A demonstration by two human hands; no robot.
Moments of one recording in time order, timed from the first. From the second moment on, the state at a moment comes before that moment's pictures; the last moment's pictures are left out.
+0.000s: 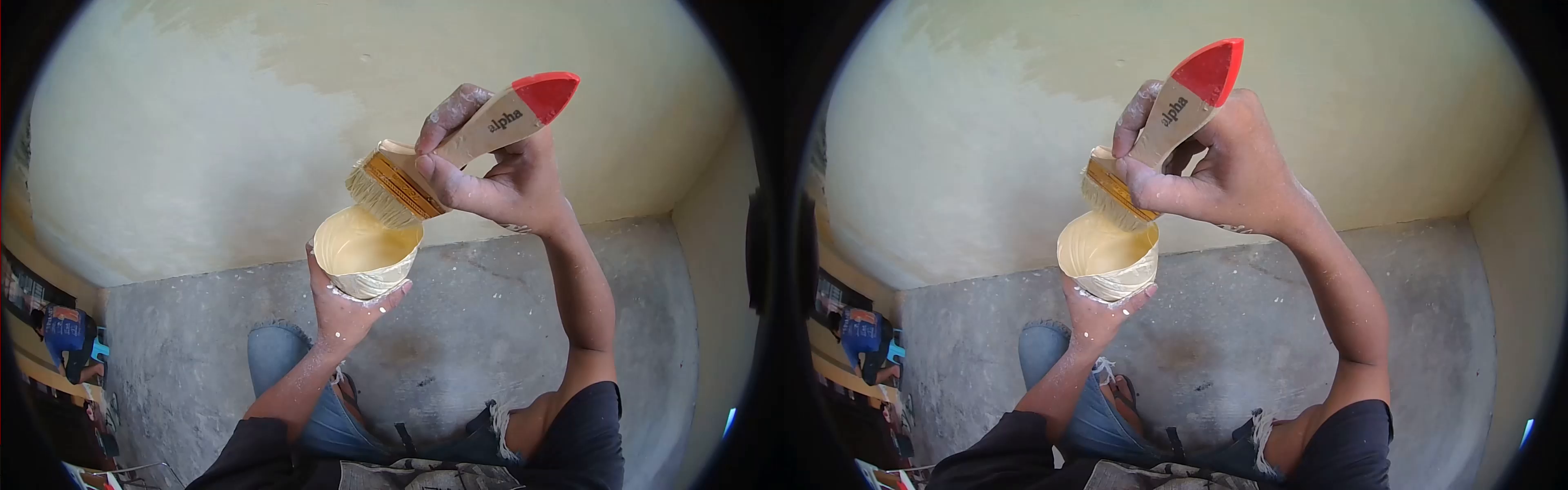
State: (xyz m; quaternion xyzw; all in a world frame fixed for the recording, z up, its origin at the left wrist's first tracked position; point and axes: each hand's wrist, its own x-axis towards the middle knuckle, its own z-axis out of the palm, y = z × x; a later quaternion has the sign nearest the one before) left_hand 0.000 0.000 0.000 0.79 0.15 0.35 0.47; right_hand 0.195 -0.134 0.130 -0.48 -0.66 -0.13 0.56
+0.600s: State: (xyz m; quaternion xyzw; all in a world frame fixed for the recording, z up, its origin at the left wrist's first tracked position) left_hand 0.000 0.001 0.006 0.76 0.14 0.42 0.47; right_hand 0.180 -0.125 0.109 -0.56 -0.49 0.03 0.67
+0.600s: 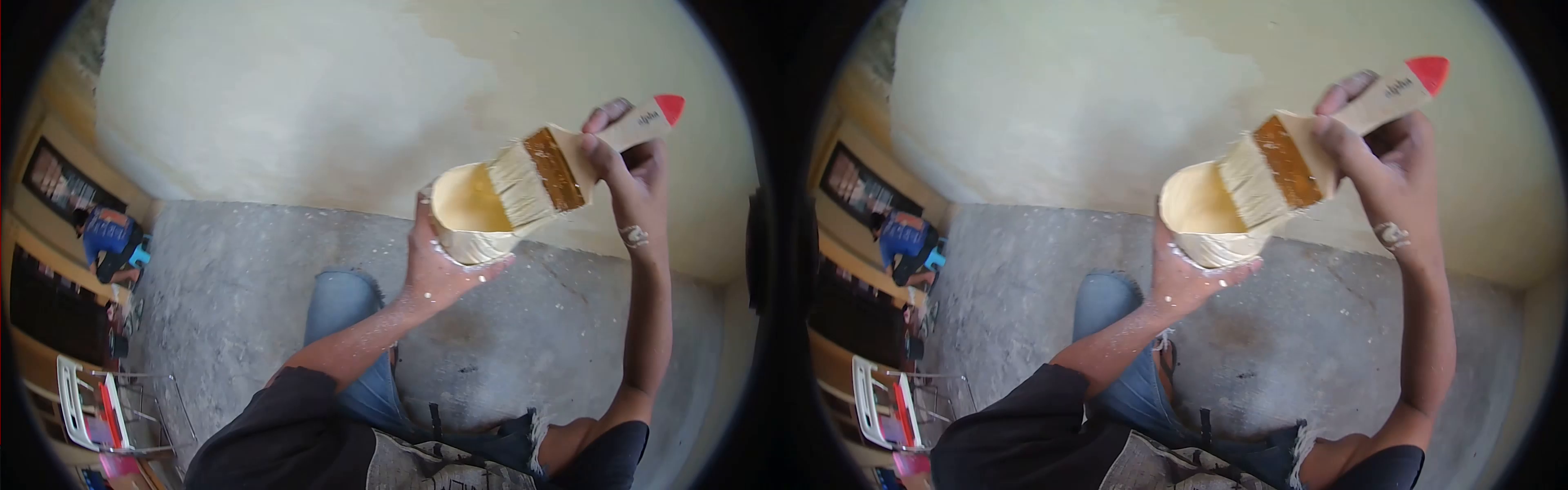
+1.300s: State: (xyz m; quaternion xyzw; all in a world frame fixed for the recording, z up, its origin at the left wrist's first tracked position) left_hand -0.007 0.004 0.017 0.77 0.15 0.40 0.47; right_hand 0.211 -0.119 0.080 -0.55 -0.32 0.05 0.77
